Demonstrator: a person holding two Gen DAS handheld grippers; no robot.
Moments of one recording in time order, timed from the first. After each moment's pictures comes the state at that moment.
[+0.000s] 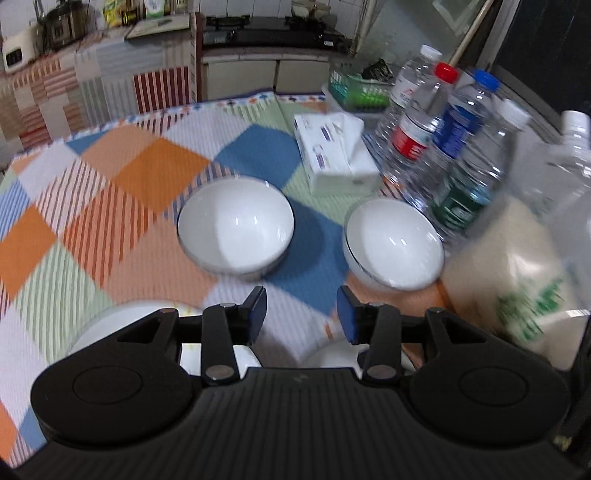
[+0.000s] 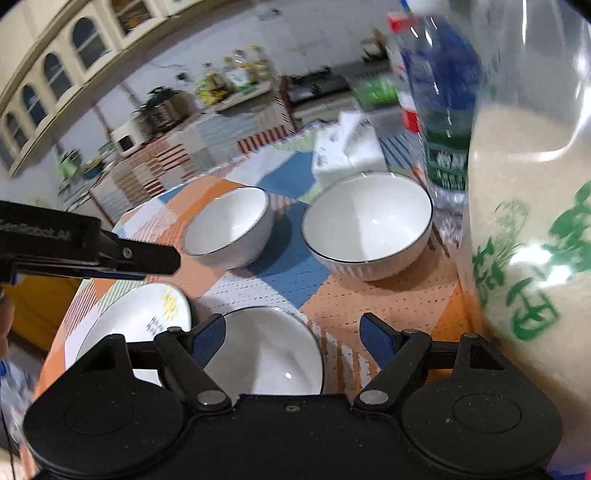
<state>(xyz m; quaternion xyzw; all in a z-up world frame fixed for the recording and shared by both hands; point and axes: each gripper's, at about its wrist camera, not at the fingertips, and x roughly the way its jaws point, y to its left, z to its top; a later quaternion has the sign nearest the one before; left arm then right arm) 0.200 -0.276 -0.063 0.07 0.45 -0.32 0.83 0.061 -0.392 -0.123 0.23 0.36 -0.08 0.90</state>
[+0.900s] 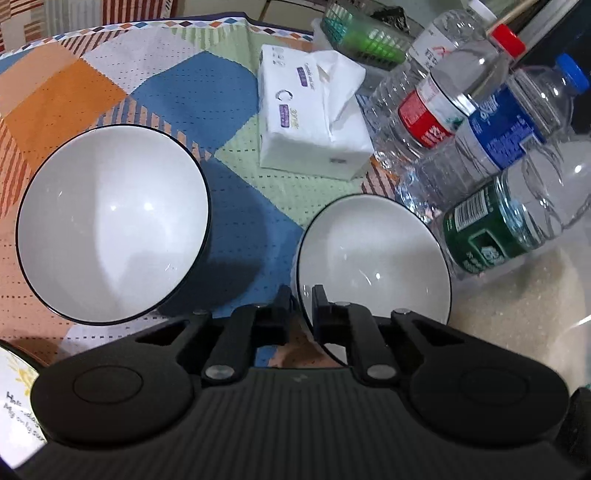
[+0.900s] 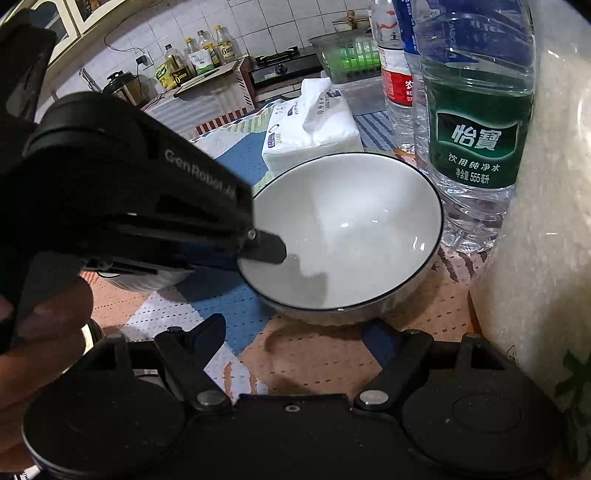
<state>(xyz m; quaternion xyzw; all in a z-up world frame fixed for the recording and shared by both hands) 0.262 -0.364 -0.145 -0.01 0.54 -0.34 0.77 0.122 -0.415 -0.162 0.20 0.39 -0.13 0.89</state>
